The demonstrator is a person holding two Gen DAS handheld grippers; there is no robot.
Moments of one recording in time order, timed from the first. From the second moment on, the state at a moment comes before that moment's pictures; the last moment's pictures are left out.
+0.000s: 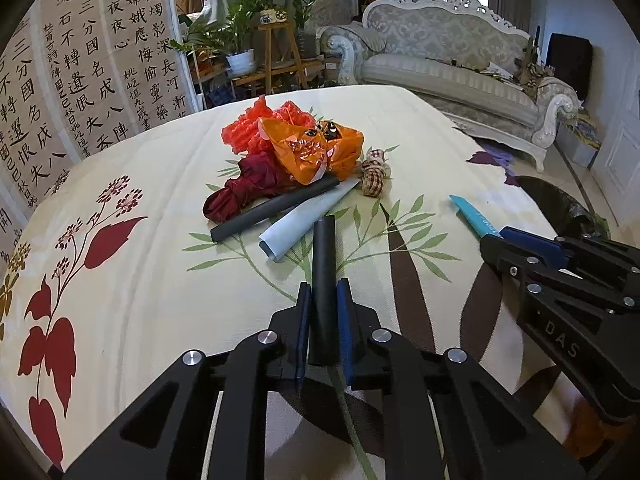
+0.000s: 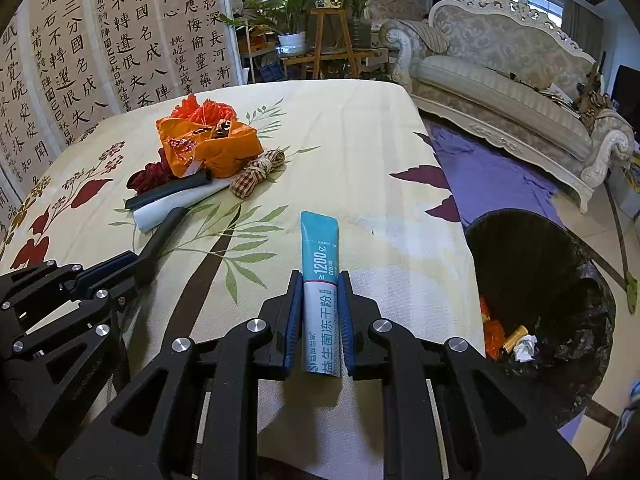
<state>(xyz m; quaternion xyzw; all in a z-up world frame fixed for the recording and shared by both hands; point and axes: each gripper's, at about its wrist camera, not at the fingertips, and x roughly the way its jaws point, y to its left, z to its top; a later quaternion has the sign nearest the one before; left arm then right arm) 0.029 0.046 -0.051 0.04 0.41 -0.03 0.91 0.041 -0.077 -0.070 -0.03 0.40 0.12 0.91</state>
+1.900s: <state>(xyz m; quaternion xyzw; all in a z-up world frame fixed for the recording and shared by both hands) 0.074 -0.148 -0.026 0.09 0.34 -0.17 0.92 0.038 -0.279 -0.056 0.07 0.35 -0.09 0.93</state>
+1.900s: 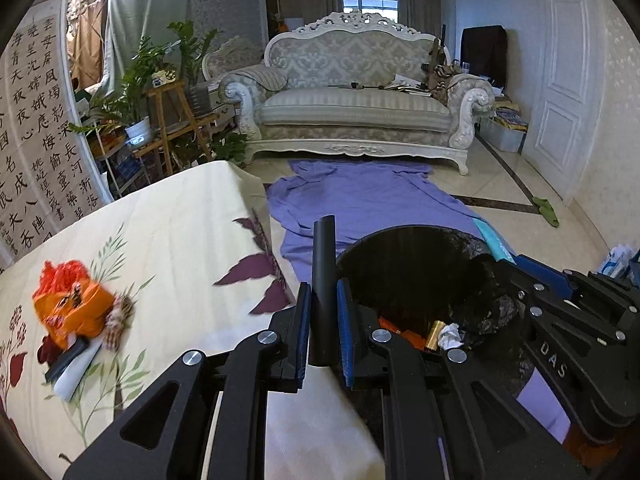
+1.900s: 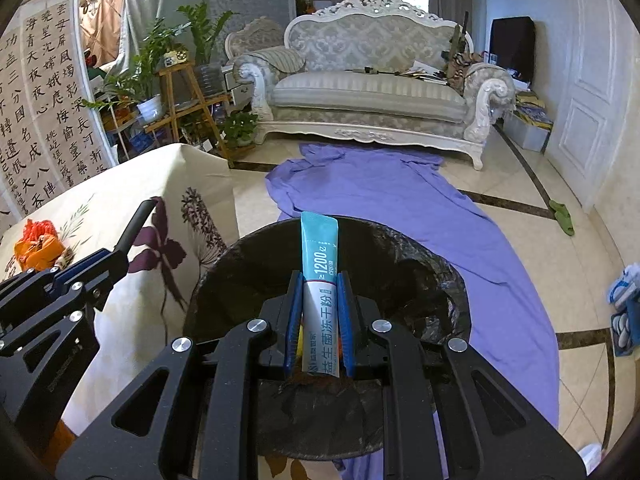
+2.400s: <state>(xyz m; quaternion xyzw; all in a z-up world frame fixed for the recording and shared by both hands) 0.094 -0.170 -0.042 0.11 0.36 -0.18 0.91 0.052 -0.304 -0.071 0.09 0.35 -0.11 0.93</state>
